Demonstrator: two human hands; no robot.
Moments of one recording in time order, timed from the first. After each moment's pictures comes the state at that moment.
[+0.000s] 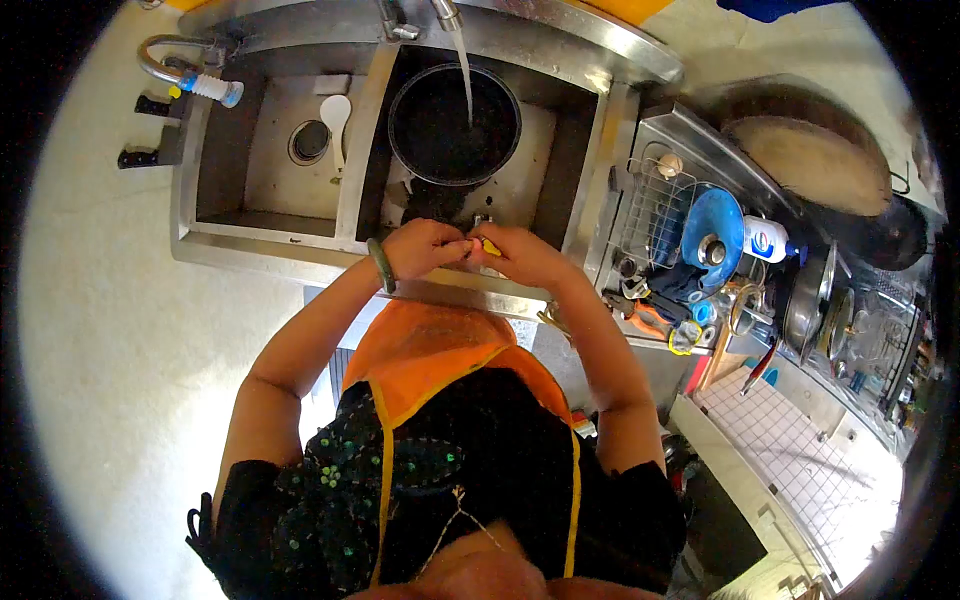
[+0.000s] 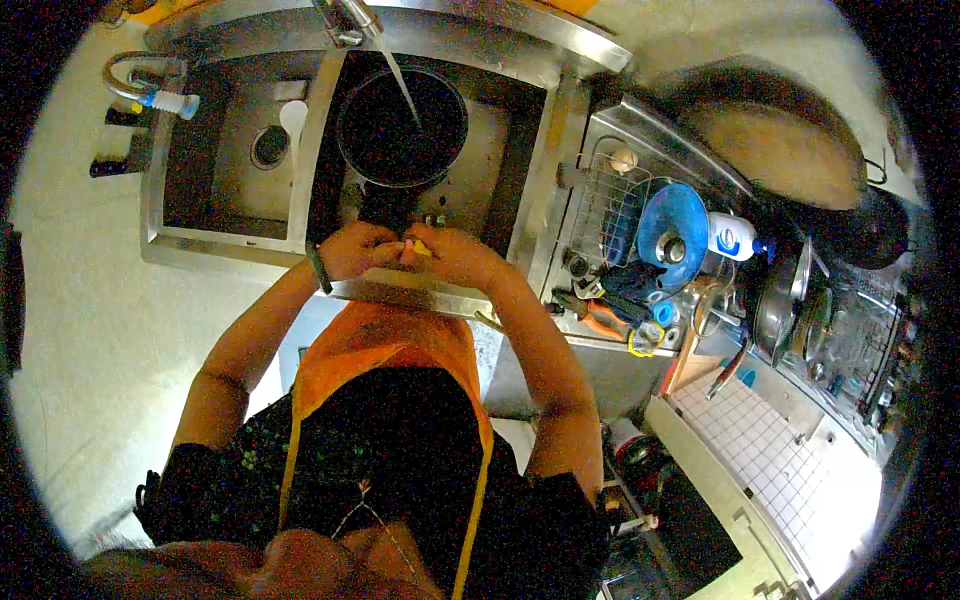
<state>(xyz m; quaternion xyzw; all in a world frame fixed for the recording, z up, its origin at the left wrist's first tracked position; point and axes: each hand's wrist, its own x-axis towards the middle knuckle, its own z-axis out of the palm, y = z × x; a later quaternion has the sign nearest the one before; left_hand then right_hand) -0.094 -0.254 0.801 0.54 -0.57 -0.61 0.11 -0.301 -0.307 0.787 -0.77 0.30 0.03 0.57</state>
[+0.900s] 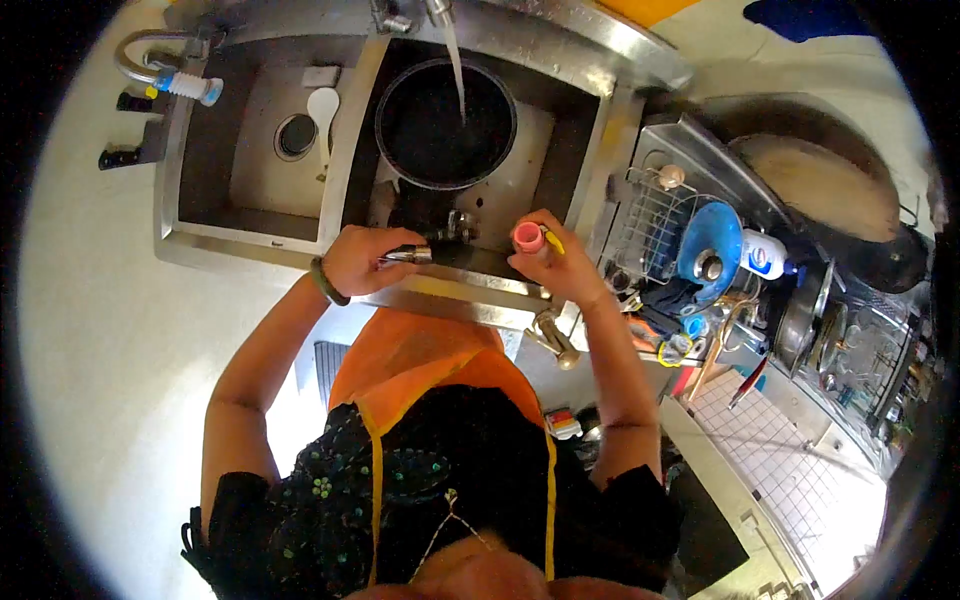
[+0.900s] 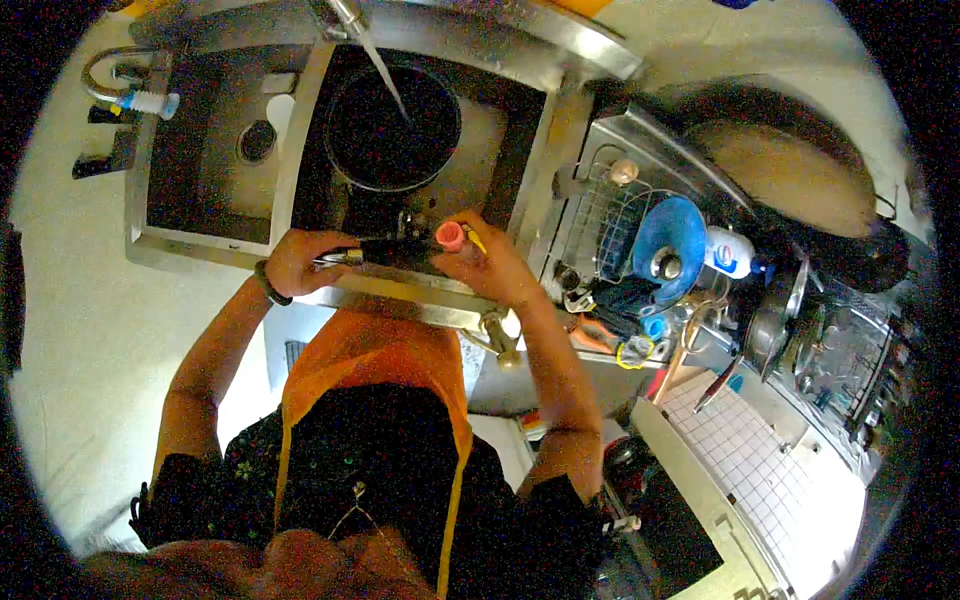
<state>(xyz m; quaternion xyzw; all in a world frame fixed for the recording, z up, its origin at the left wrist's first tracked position) -0.048 -0.236 0.797 0.51 -0.70 -0.46 0.19 -0.343 -0.325 0.814 -0.64 0.41 -0.14 0.64</state>
